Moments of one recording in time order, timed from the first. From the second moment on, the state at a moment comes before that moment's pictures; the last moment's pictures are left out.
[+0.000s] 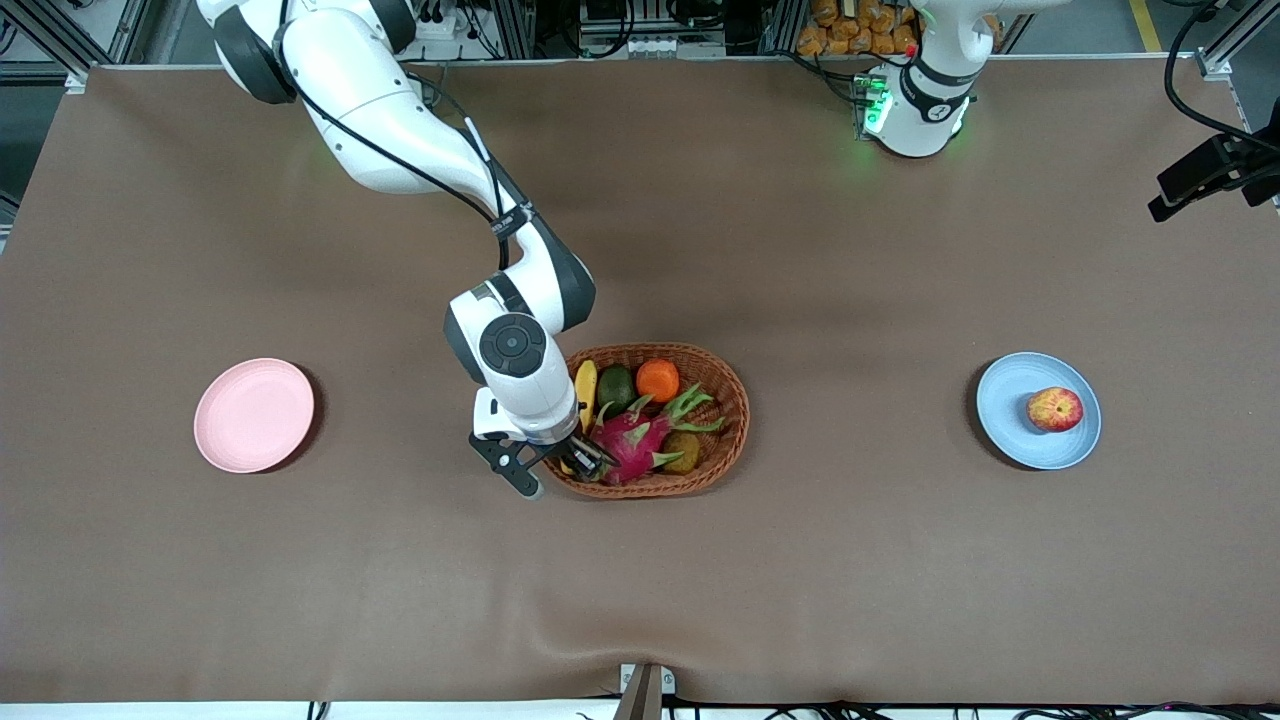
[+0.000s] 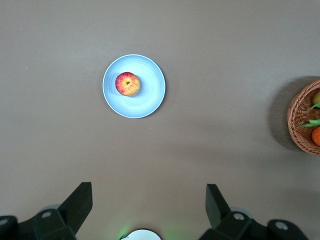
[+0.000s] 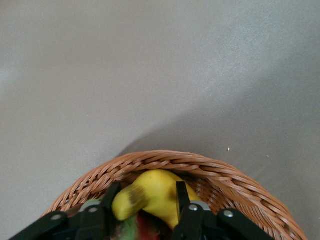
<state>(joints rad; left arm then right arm) 0.01 -0.08 -0.01 -1.53 0.01 1.44 -0.16 0.58 0.86 -0.03 -1.27 -0.04 2.30 1.32</state>
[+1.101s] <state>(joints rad) 0.02 -0.08 -0.04 -1.54 0.01 1.44 -0.16 0.58 0.86 -0.03 -1.27 -0.23 2.30 1.32</state>
